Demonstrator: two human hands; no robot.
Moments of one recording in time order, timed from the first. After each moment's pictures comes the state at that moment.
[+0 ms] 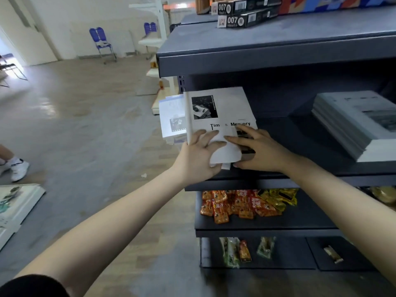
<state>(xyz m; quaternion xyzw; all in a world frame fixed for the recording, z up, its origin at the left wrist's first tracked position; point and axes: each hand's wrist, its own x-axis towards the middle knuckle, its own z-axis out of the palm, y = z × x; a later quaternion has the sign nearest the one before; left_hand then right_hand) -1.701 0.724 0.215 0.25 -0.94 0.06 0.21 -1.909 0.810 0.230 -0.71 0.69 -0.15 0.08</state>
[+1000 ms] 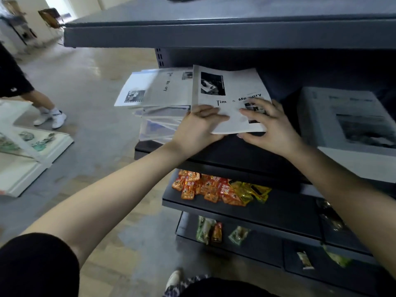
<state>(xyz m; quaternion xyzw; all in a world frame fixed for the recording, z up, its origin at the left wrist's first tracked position) -1.869 0.792 0.232 0.34 -0.91 0.02 0.25 -2.095 0.840 0.217 -0.78 0.51 -0.36 -0.10</state>
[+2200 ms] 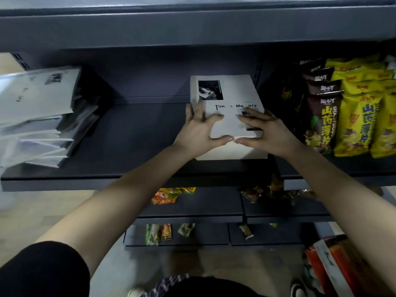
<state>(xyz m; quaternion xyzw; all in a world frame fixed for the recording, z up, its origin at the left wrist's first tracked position) -2.146 0.854 0.202 0.35 -0.92 -0.11 0.14 -2.339 0.959 0.212 -0.64 0.73 -0.22 0.09</state>
